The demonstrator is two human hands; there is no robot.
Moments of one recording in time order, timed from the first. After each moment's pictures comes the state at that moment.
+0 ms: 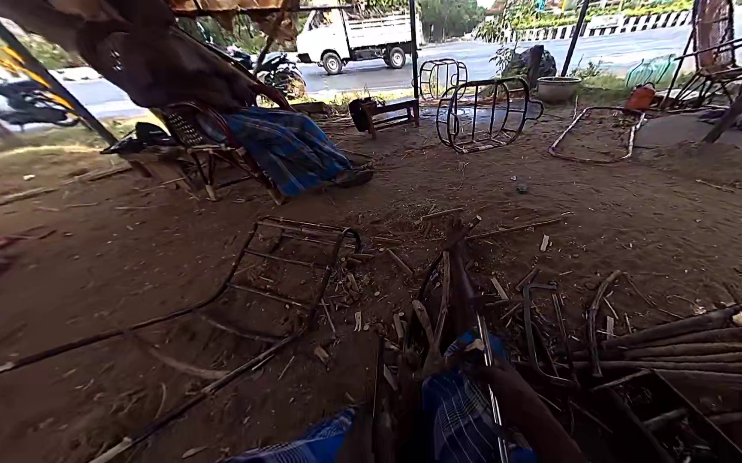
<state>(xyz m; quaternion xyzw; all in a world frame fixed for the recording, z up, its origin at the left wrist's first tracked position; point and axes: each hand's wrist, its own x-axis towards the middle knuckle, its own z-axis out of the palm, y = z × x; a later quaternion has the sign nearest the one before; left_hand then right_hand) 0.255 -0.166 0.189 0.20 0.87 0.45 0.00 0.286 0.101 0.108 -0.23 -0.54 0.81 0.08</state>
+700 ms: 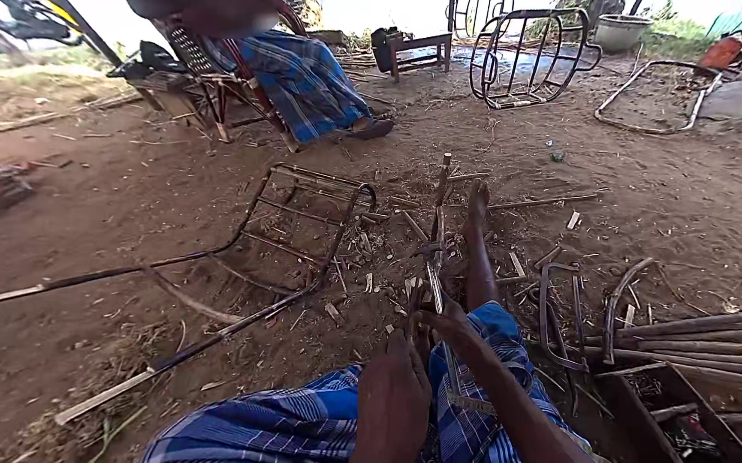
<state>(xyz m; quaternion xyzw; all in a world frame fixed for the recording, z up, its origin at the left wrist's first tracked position) 0.235 -0.118 0.228 0.21 0.95 0.23 -0.08 0.194 0.045 0.124 -0.15 -0.65 0.74 0.02</state>
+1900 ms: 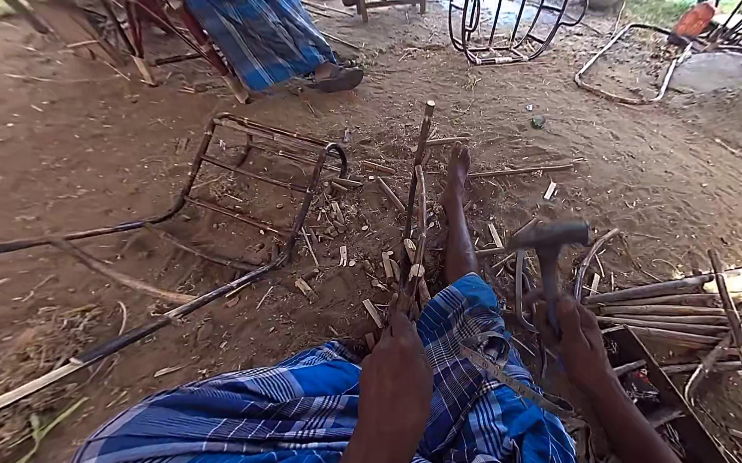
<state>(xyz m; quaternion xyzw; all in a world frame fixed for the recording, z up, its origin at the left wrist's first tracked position) 0.244 -0.099 0.225 0.19 0.96 0.21 0.08 0.357 0.151 0.170 -0.19 -0.77 0.58 0.18</state>
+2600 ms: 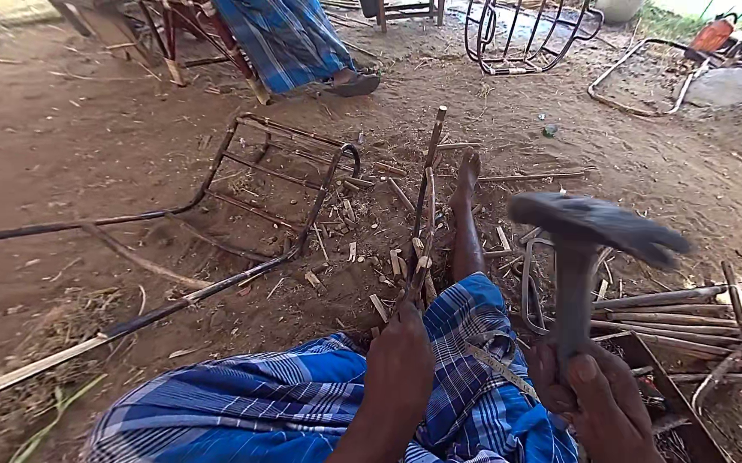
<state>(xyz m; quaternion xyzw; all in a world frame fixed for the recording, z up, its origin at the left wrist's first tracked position) 0.243 -0.103 0.215 0.20 0.96 0.20 0.04 0.378 0.067 0.229 0.00 -0.73 0.67 0.17</state>
